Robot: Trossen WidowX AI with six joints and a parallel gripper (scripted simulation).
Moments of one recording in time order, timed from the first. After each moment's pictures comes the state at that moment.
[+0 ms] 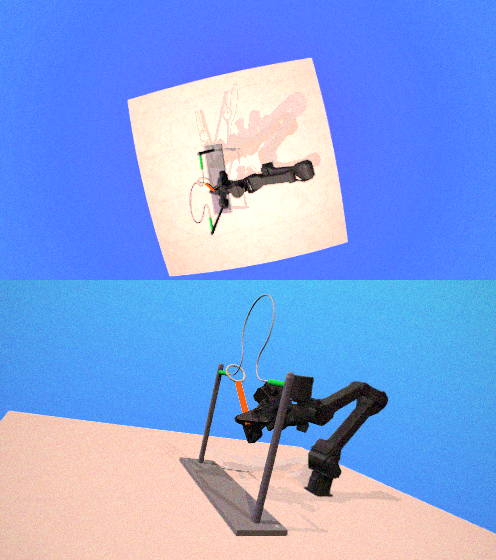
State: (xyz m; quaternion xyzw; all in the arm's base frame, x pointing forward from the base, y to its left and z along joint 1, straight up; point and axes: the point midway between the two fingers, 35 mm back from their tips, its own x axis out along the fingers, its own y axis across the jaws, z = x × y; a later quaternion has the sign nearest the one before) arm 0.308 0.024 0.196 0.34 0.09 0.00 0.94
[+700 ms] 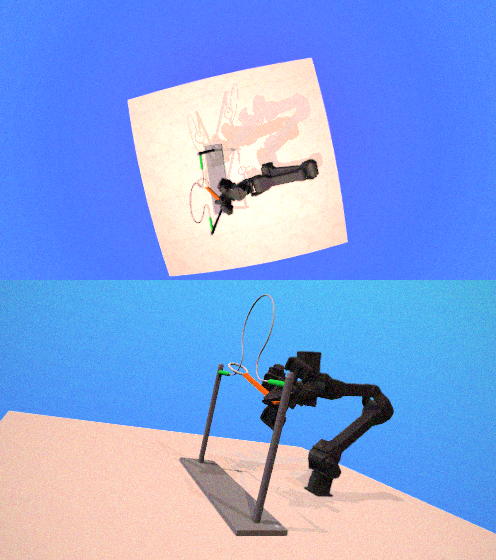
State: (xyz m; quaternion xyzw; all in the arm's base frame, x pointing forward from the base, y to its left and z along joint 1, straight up) arm 0.274 0.059 0.254 0.51 0.20 0.09 0.83
